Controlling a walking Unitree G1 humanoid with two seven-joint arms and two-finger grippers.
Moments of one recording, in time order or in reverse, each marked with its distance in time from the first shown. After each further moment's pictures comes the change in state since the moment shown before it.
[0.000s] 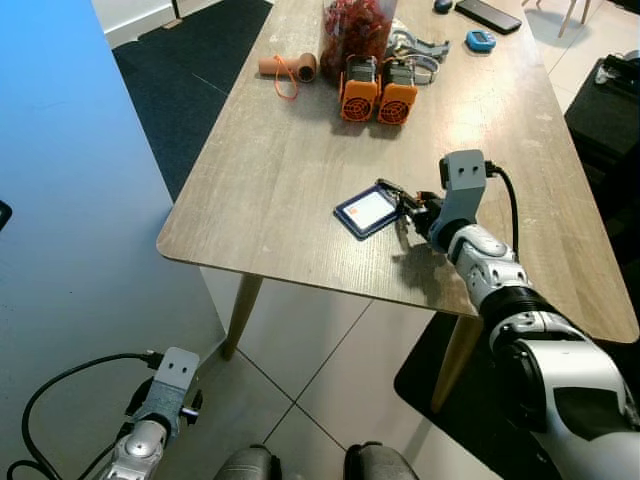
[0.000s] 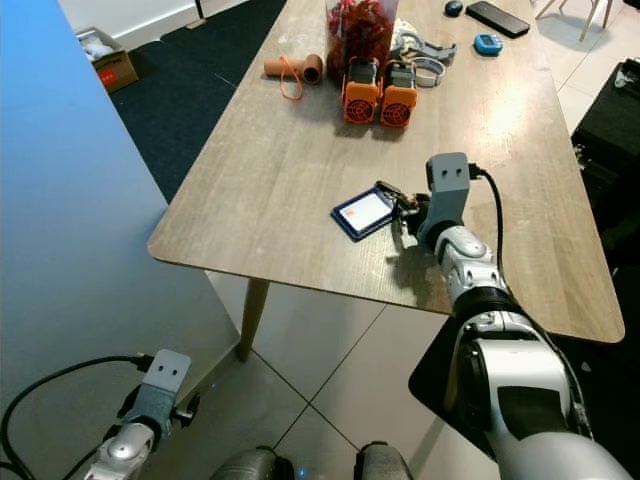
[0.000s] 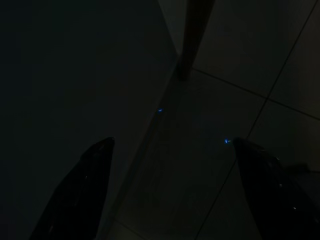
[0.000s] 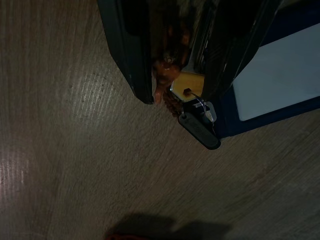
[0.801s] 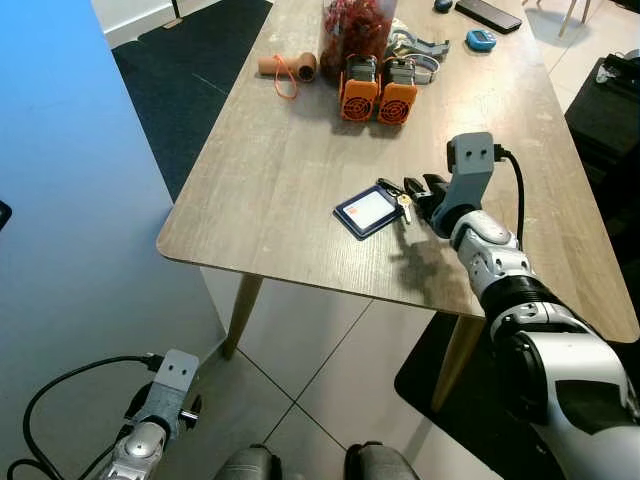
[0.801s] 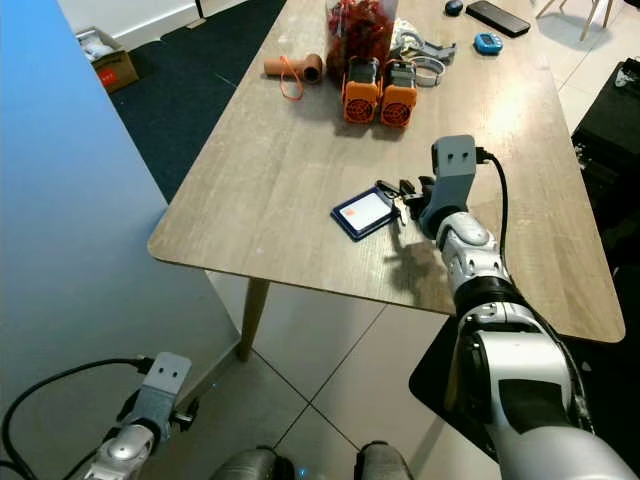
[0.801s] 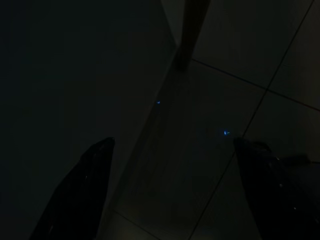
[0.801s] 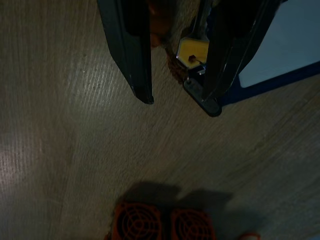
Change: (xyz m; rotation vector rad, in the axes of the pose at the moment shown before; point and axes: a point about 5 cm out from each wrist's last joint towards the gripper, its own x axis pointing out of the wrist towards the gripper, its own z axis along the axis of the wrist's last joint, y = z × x) left arm 0.001 0.000 -0.003 0.001 0.037 -0.008; right arm 0.003 -0.001 0.017 -0.009 -0.055 -0.018
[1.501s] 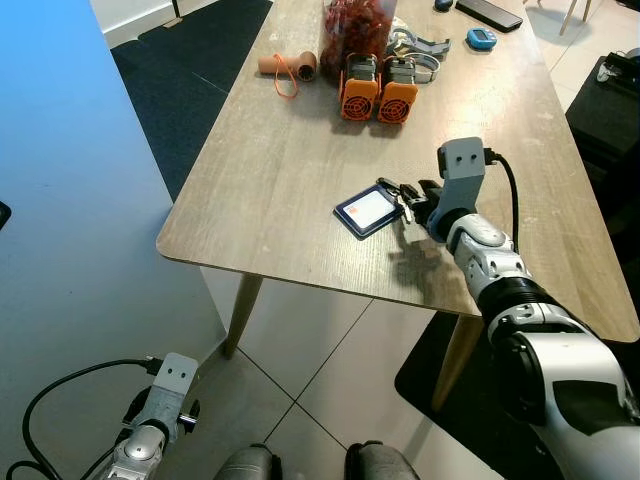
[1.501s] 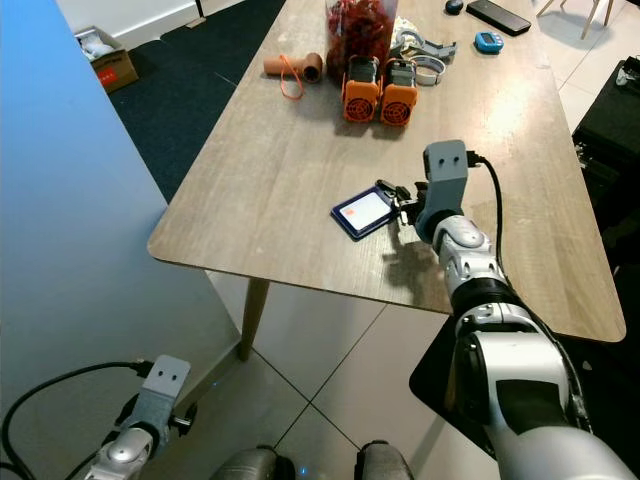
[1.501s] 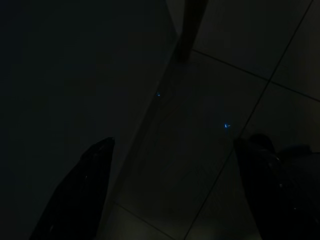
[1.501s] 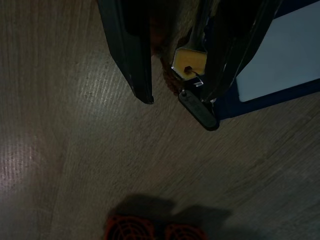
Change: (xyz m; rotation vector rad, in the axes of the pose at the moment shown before) left arm -0.001 0.000 -0.006 -0.002 0.030 0.004; right arm 0.001 0.004 -0.005 -0.040 0.029 0.009
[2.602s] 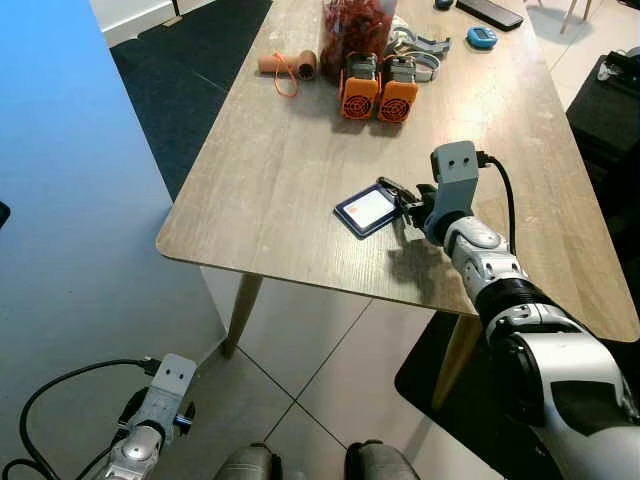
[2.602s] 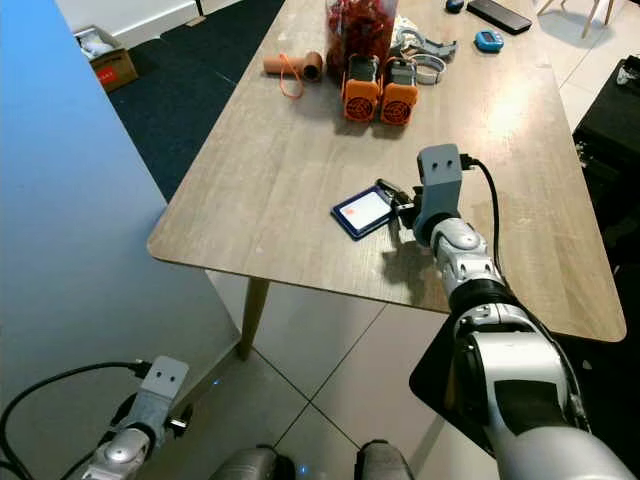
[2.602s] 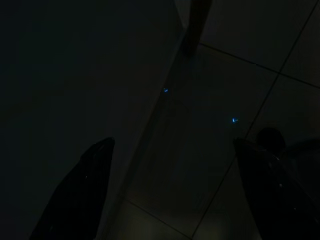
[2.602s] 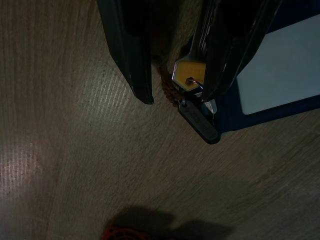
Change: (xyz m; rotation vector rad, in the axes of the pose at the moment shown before) left arm 0.000 0.005 -0.002 0.036 0.016 0.019; right arm 0.000 0.001 -0.005 -0.038 0.031 -0.024
